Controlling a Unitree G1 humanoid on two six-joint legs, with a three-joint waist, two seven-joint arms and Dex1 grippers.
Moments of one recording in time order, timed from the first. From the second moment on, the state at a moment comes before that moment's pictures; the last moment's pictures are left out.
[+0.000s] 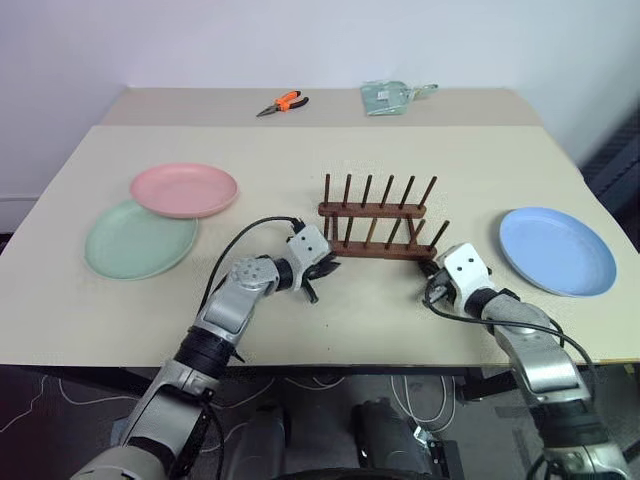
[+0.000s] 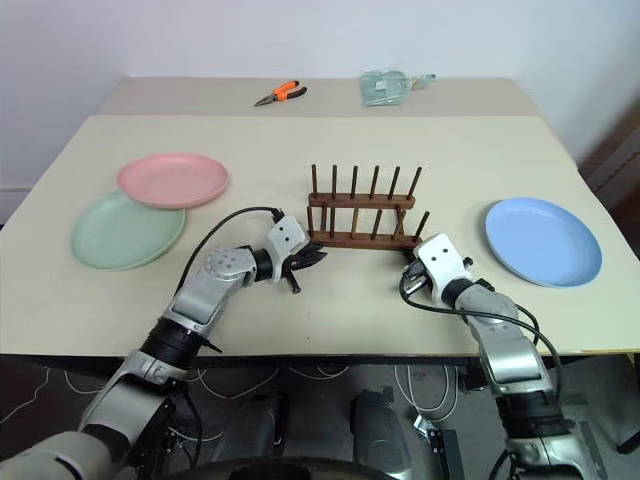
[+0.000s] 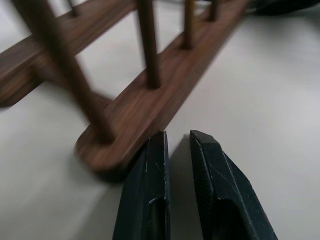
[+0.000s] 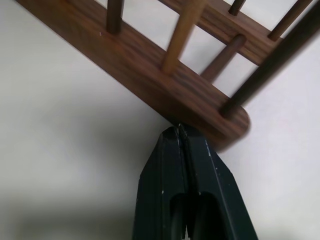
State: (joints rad) left arm -0.53 0.25 -0.29 0.27 -0.01 0.29 -0.68; right arm -0.16 -0.51 0.00 0.01 0.02 0.27 0.45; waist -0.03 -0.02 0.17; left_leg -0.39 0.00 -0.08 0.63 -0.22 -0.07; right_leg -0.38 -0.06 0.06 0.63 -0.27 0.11
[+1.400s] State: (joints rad) left arm -0.71 0.19 0.77 0.20 -0.55 0.71 0.30; right arm -0.18 -0.57 0.03 -0.16 0.13 0.30 0.65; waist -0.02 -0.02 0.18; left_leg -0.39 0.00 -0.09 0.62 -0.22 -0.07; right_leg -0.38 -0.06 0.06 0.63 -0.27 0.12
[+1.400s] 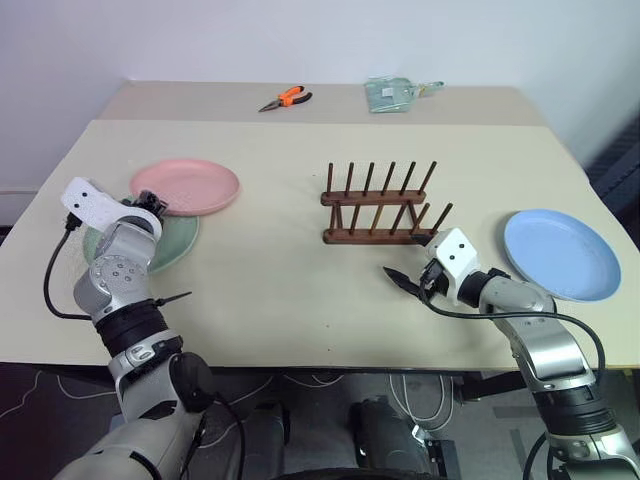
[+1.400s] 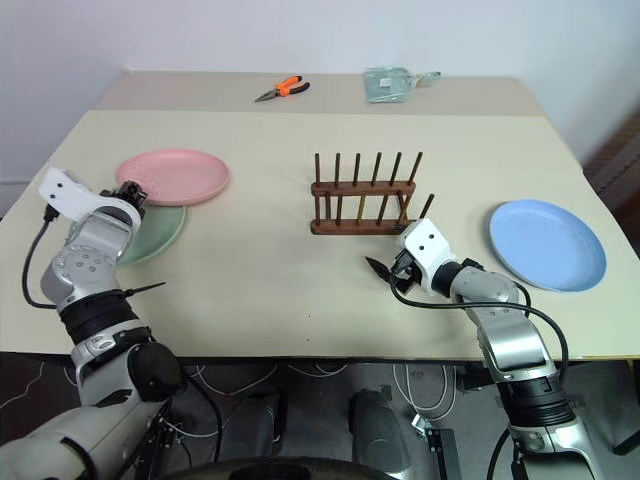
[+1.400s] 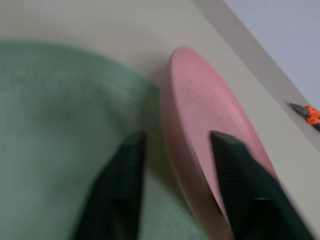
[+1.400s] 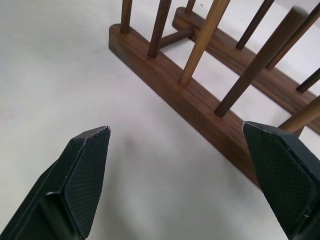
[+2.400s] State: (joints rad) left arm -0.81 0.12 0.03 -0.06 -0.38 0.64 -0.09; right arm -0.55 -0.63 0.30 -0.12 -0.37 -0.07 0.56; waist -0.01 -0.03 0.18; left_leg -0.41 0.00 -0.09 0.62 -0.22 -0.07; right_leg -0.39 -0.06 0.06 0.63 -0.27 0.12
